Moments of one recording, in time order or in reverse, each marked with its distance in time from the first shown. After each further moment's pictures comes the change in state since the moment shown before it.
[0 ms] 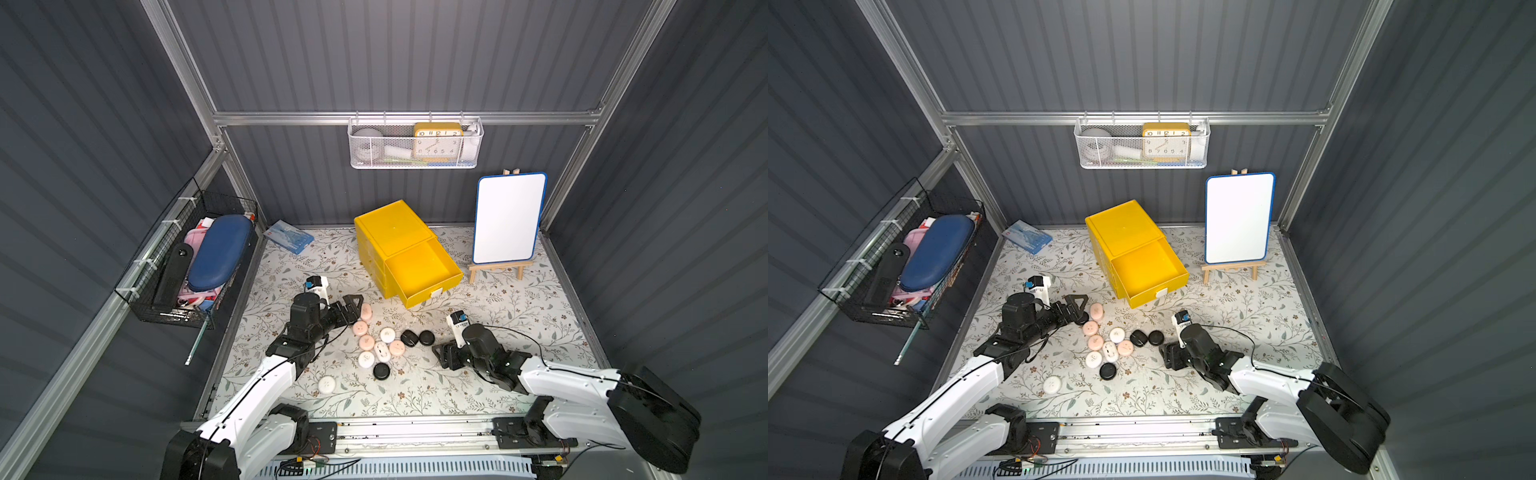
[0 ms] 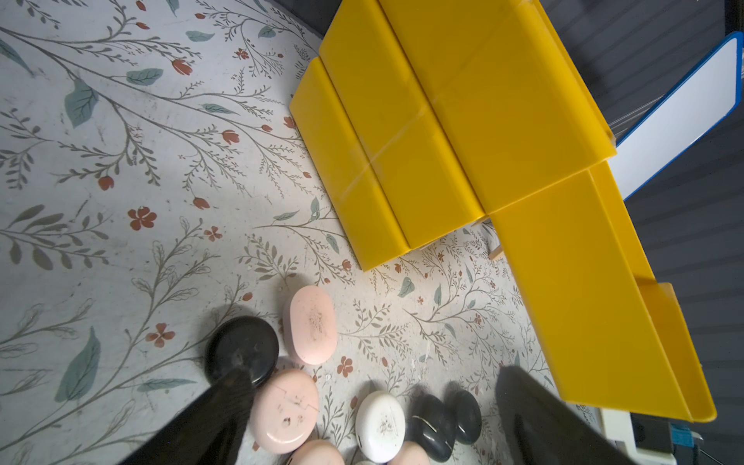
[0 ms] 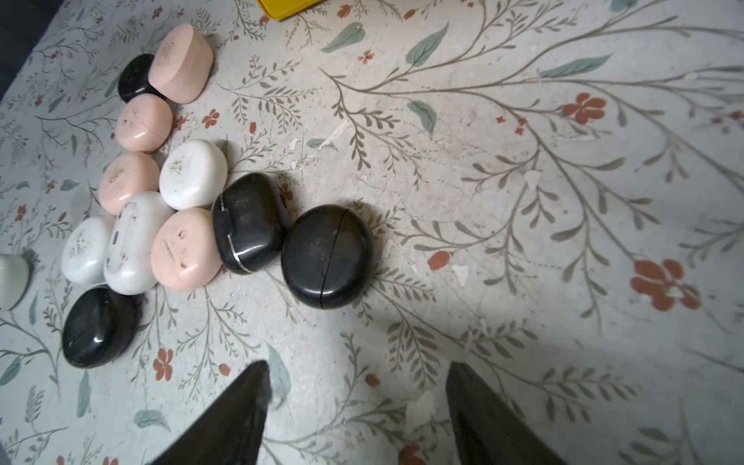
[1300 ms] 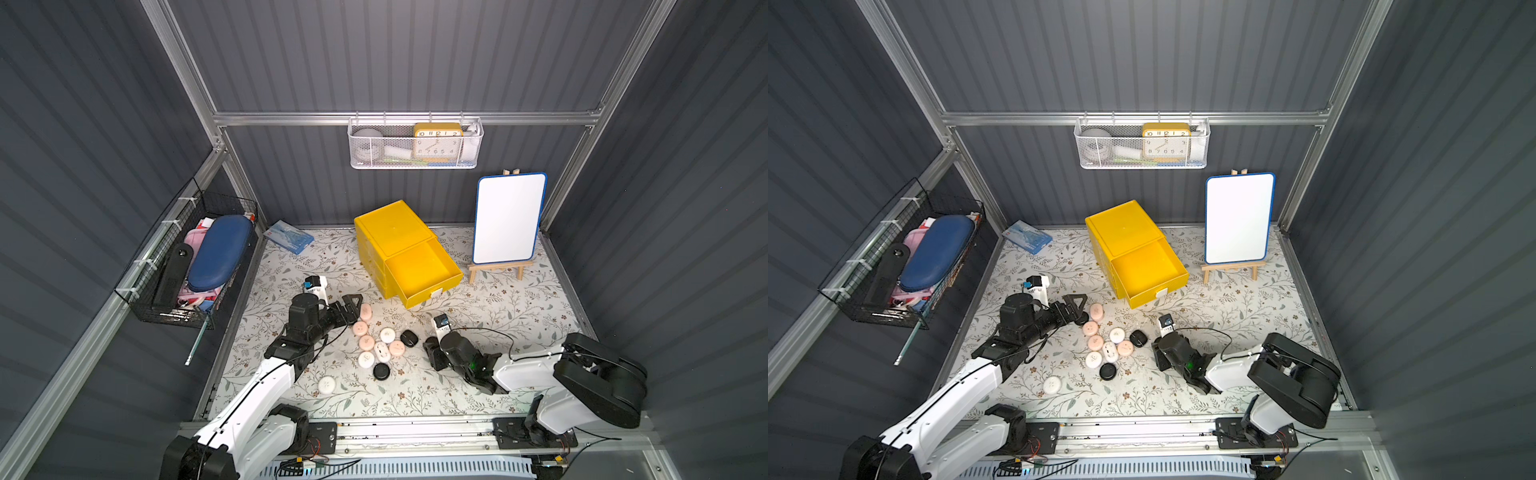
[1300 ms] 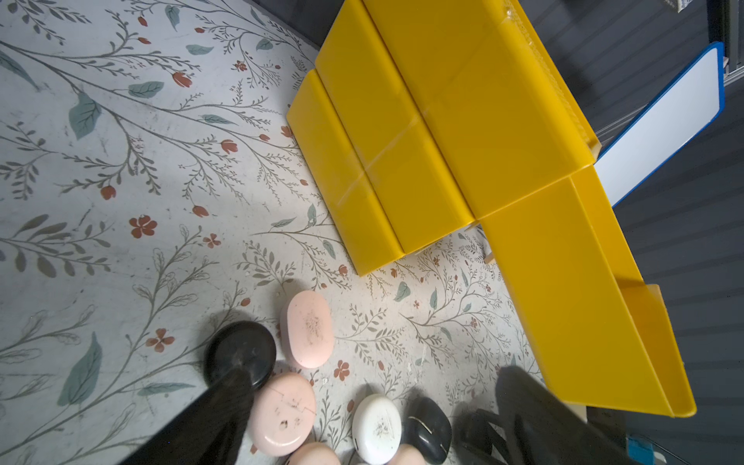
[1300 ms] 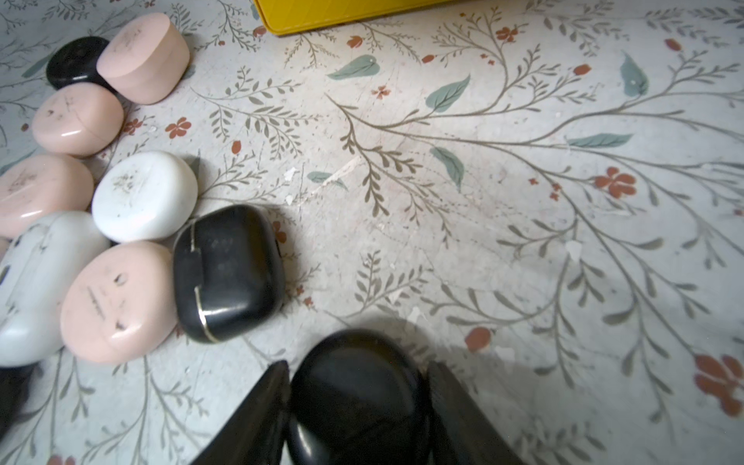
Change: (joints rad) left arm 0.000 -0.024 -0.001 -0.002 -0.003 0.001; right arm 0.150 0.227 0.030 0.237 0.256 -0.040
